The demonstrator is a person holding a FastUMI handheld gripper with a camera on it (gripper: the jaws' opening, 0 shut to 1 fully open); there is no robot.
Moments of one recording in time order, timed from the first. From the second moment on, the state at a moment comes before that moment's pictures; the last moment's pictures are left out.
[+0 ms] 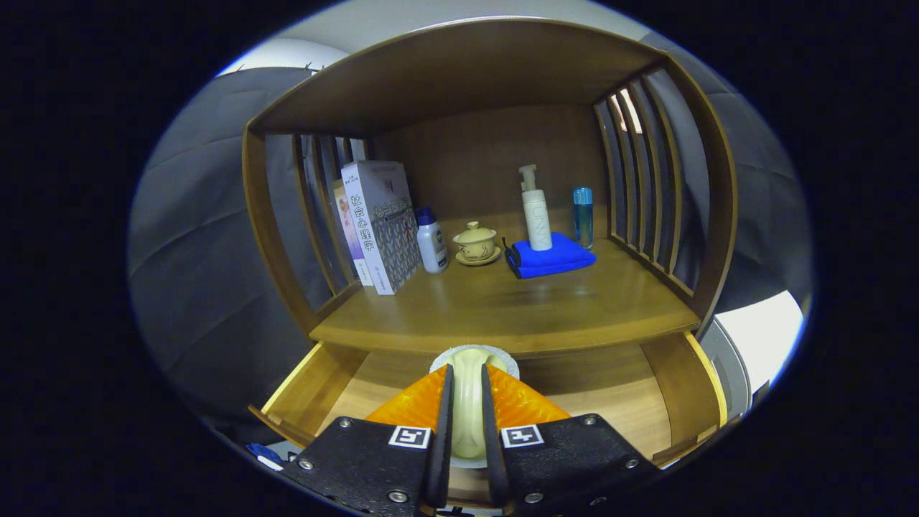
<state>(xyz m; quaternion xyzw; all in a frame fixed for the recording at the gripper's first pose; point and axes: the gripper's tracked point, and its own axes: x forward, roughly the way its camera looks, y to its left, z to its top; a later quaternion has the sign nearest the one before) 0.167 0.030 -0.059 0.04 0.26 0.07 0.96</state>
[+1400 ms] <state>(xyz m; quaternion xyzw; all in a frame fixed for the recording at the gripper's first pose) 0.318 0.020 -0.057 0.03 0.23 0.02 0.97</state>
